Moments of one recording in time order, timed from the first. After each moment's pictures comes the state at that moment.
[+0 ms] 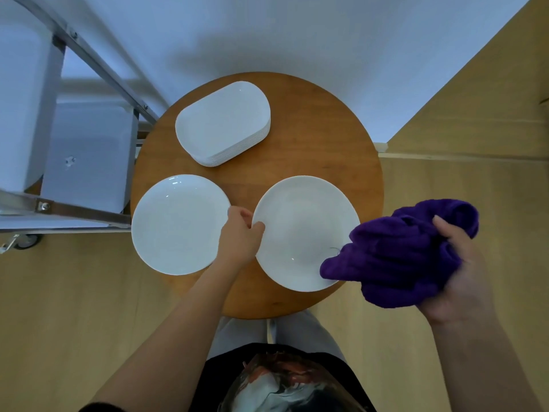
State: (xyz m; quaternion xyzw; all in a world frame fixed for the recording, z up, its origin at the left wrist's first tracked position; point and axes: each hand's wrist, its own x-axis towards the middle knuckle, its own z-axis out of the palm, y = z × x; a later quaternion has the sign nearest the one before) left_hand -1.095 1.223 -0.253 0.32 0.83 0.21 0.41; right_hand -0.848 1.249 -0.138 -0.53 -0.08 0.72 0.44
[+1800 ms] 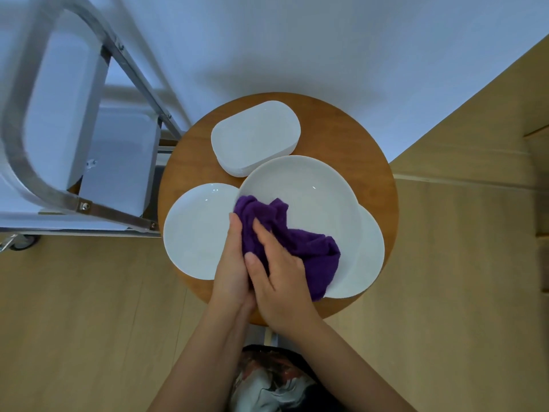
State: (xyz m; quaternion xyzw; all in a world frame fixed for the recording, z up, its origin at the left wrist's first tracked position) left_hand -1.120 1.166 -0.165 -0.05 0.52 0.62 0.59; right_hand -1.055 1.172 -0.157 -0.50 -0.71 0.46 0.19
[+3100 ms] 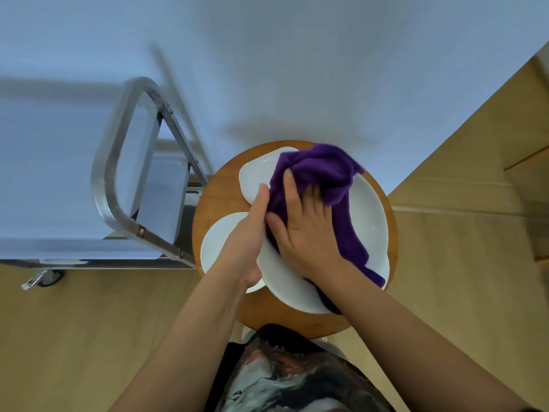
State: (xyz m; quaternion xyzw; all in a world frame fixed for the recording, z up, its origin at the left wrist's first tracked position) left_hand -1.176 1.177 -0.064 0.15 0.60 0.45 0.64; right_hand -1.081 1.215 -0.095 -0.47 -0.84 0.14 0.24
